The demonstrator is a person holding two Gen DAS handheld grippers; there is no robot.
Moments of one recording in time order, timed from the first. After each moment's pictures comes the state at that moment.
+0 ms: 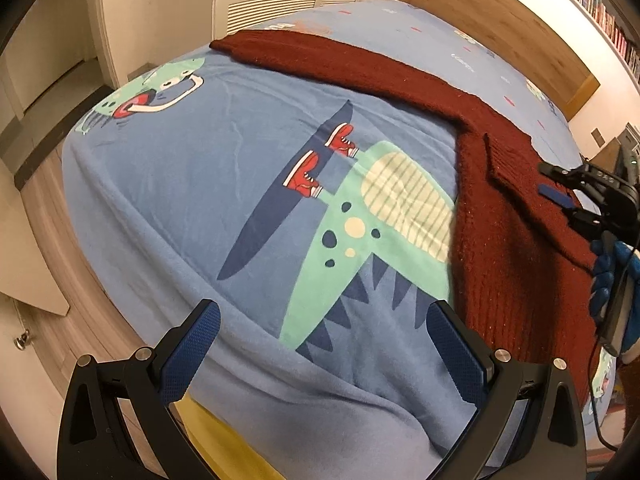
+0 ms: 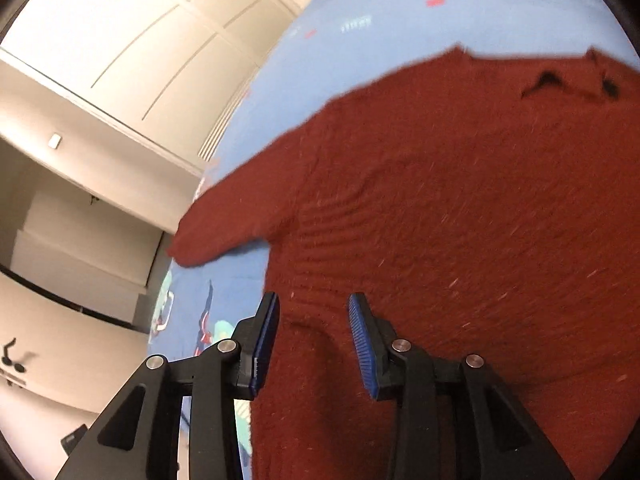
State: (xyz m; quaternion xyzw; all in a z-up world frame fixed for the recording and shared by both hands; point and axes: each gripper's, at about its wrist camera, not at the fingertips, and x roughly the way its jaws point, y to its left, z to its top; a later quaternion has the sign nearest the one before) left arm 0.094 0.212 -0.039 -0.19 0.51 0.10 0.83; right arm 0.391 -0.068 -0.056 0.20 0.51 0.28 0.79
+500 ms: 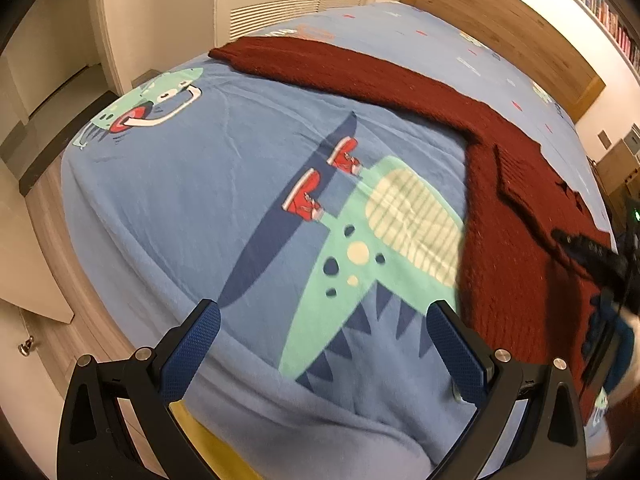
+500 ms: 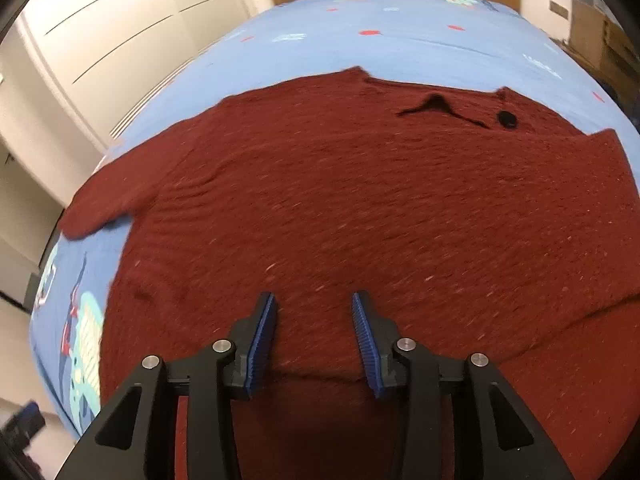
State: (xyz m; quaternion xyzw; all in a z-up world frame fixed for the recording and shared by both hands) left arm 0.115 0.218 -0.043 -0.18 0.50 0.12 0.84; right arm 0.365 -0.099 -0.074 0.04 0.50 0.15 0.85
